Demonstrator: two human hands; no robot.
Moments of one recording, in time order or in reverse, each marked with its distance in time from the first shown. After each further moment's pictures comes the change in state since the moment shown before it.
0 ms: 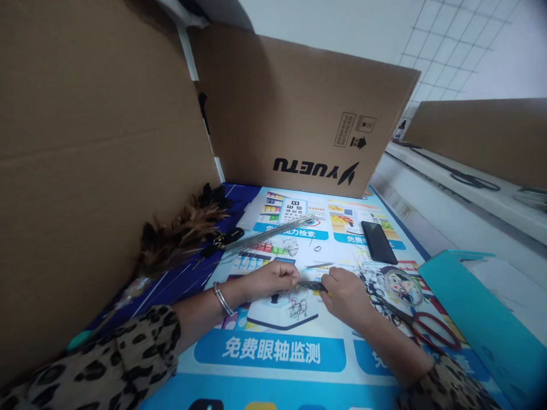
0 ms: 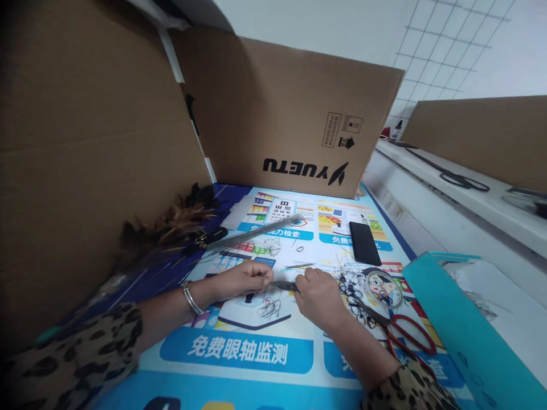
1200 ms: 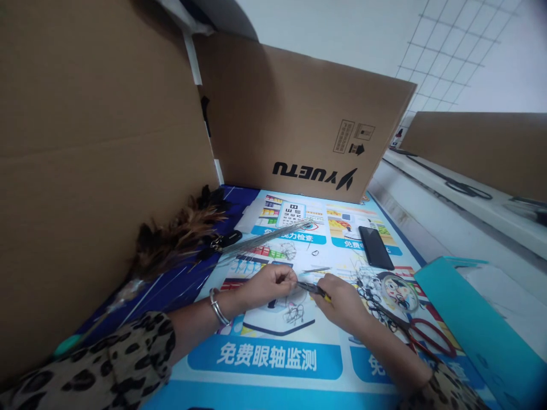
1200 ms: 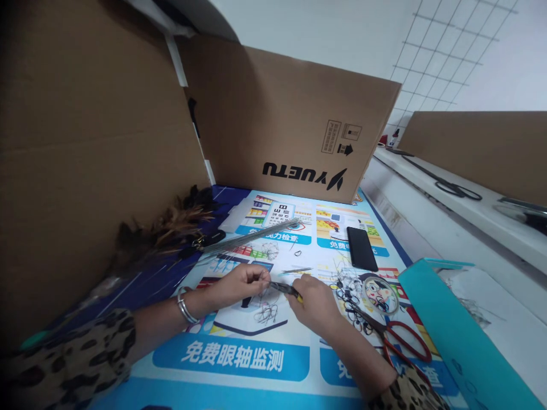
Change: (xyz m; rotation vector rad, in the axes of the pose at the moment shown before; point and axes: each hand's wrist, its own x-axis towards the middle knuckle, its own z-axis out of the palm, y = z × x) left_hand 0.000 -0.003 0.008 0.079 0.174 0.120; right_hand 0.005 -0.002 -0.007 0.269 -0.139 0.086
